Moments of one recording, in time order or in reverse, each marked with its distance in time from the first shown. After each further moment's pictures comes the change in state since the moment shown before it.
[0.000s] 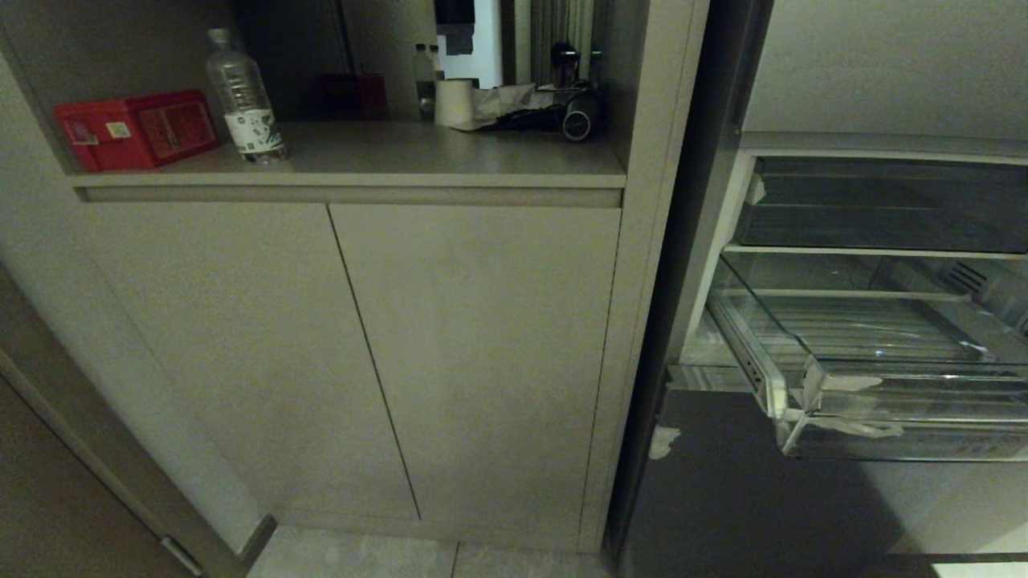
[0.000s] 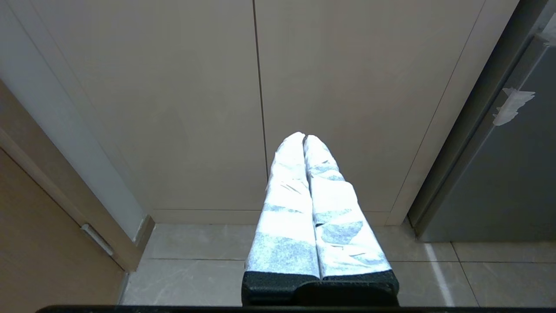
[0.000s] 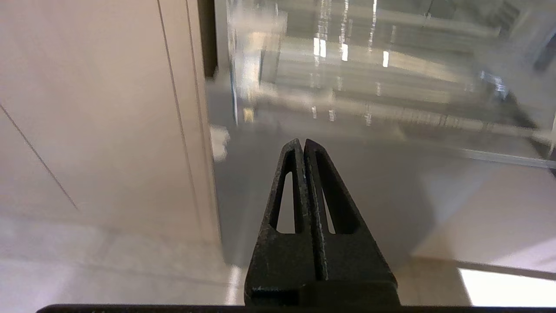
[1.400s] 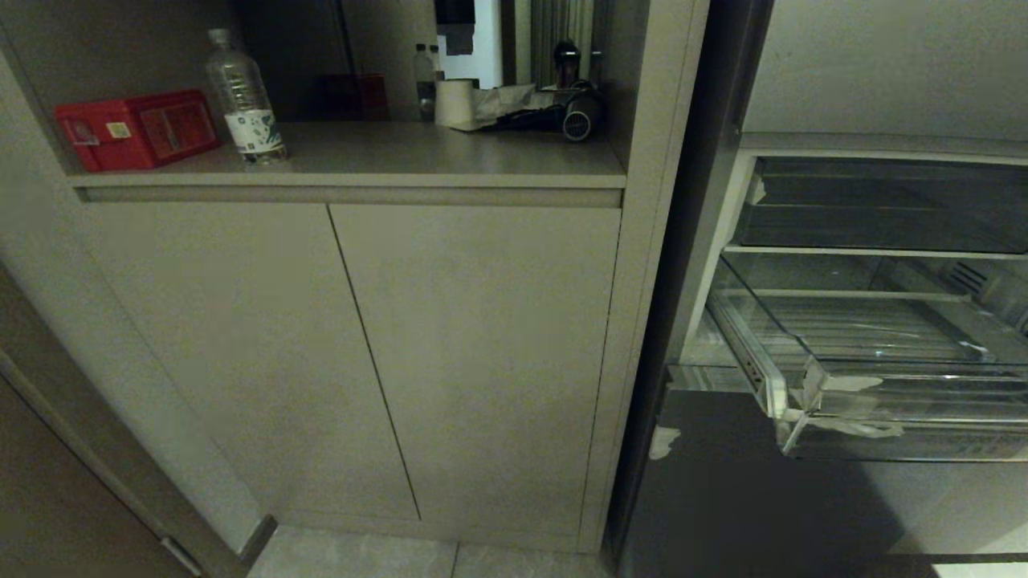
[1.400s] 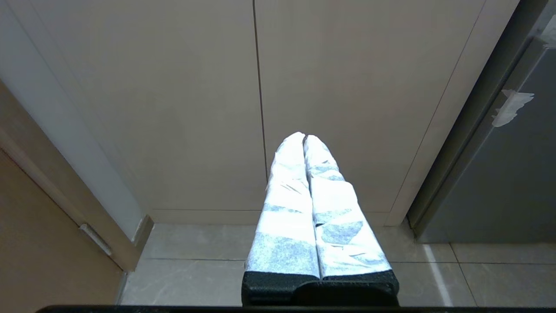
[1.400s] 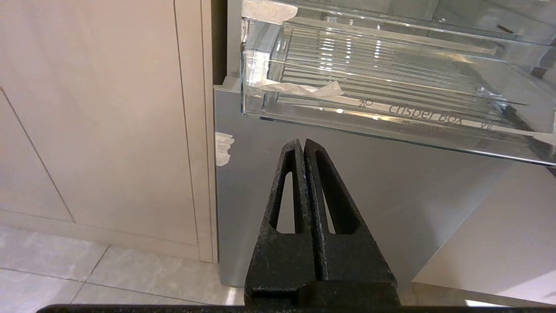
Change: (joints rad) left arm 0.000 0.000 0.000 -0.001 0.000 -0.005; right arm 0.219 -0.321 0.094 0.115 -0.180 -0.005
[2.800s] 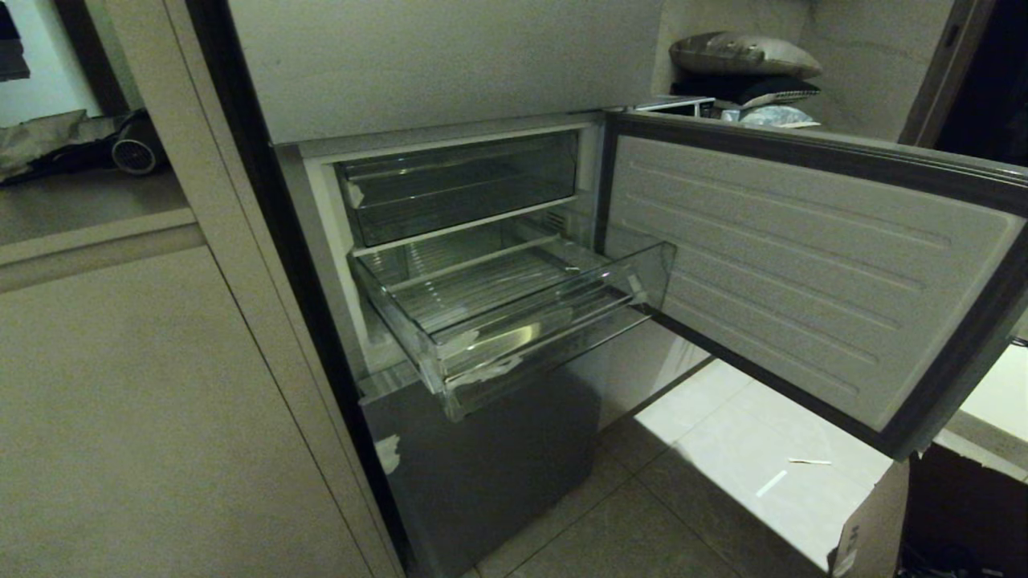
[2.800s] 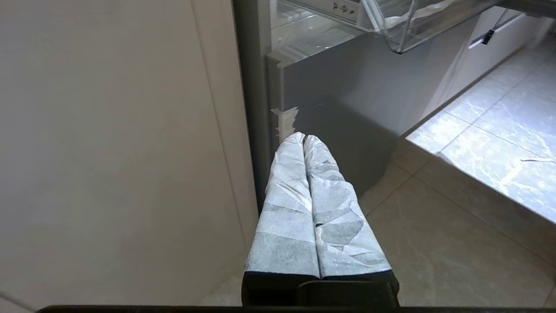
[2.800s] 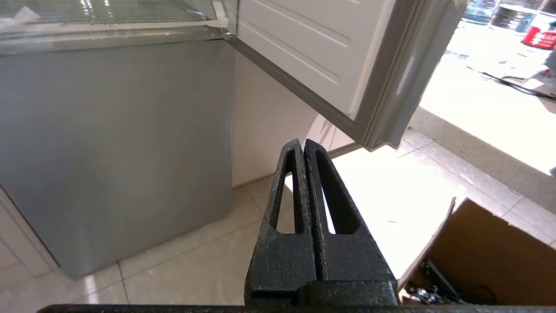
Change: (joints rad) left arm 0.000 0.000 0.000 0.000 0.000 0.000; right arm 0.000 0.000 0.000 -0.003 0.009 0.002
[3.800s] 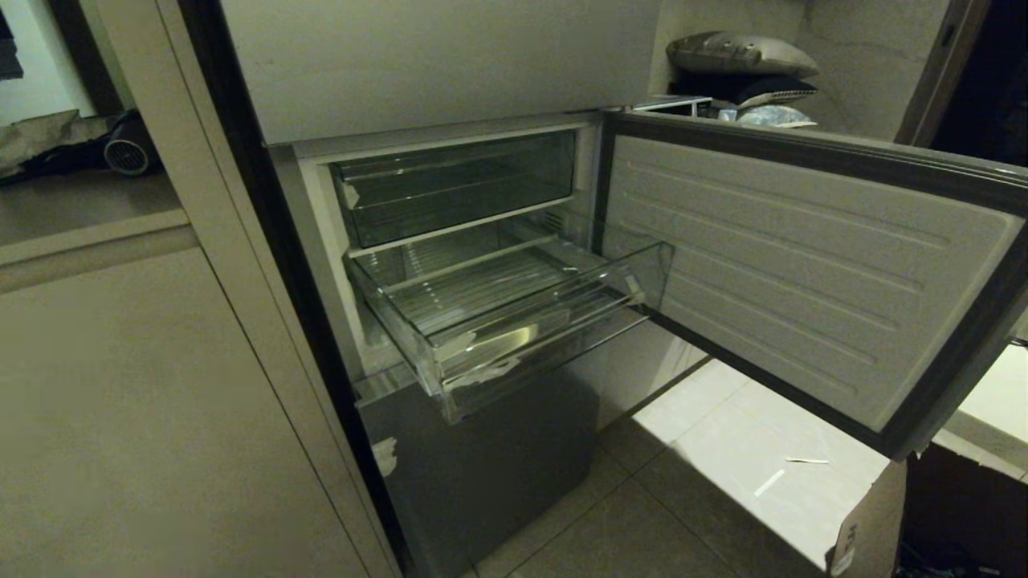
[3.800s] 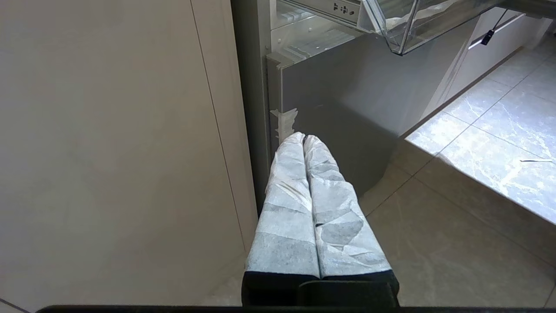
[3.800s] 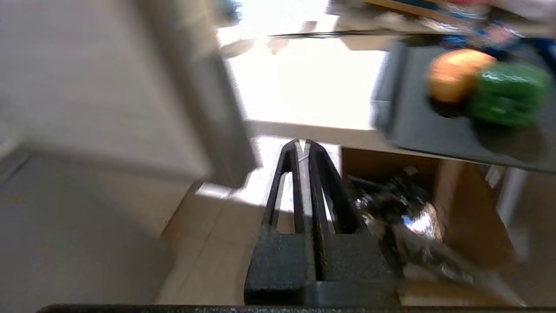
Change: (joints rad) left arm 0.000 0.000 0.000 0.000 0.000 0.000; right arm -0.653 0.651 -0.380 -0.104 0.000 0.294
